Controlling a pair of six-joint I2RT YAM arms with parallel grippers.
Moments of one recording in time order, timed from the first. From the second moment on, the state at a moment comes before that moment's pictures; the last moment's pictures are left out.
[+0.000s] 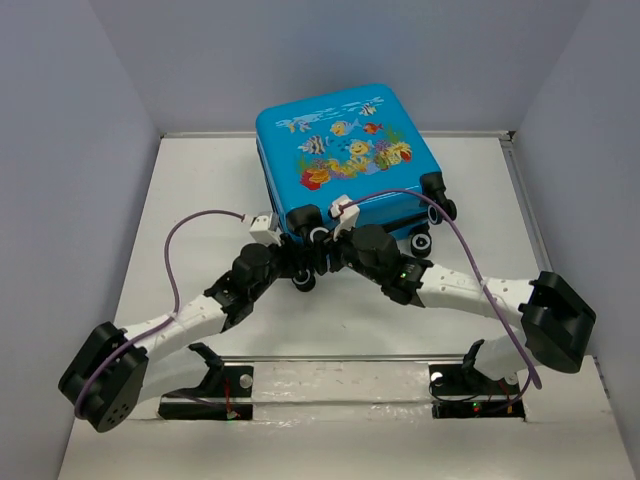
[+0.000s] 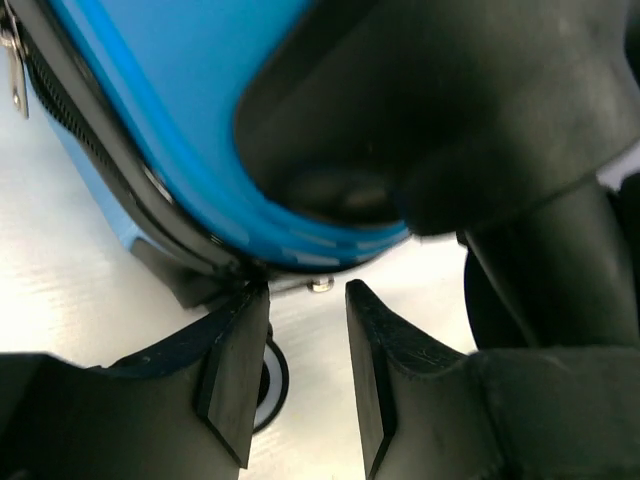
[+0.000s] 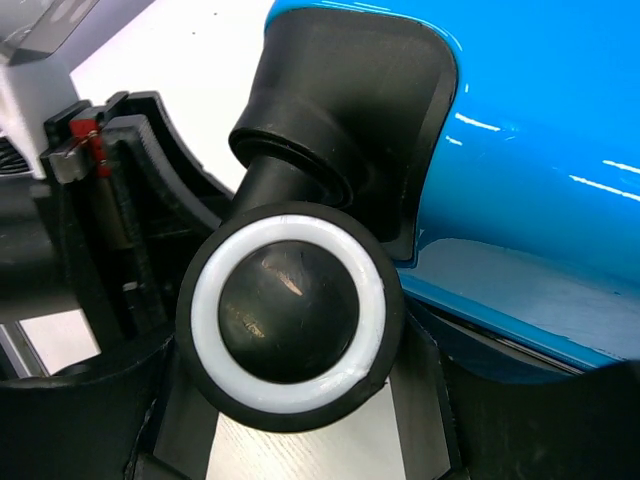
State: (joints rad) left arm -0.69 1.06 0.38 0.38 -0.12 -0.65; right arm 0.97 1.42 0.85 0.32 0.16 0.24
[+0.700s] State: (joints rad) left arm -0.75 1.18 0.41 0.46 -0.29 -0.62; right arm 0.98 1.42 0.86 0.32 0.19 0.23
